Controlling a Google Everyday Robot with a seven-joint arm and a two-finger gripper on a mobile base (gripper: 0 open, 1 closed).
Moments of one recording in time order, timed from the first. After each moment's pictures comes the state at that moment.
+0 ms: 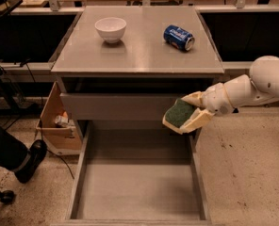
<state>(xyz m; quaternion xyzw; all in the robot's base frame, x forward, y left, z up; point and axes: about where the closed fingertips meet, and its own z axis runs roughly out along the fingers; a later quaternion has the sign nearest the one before) 0.588 -0.158 0.735 -0.60 0.67 0.26 0.33</state>
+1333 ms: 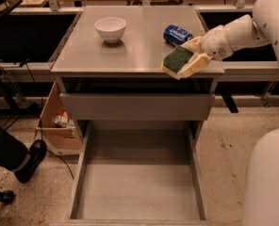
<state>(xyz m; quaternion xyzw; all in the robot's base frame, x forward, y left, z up) 0.707 -0.161 0.865 -0.61 0.65 0.22 0.39</state>
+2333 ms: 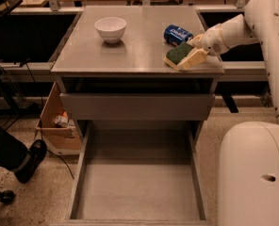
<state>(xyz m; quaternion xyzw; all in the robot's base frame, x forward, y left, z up) 0.777 -0.184 0.842 -0.54 0.73 0.17 0.39</state>
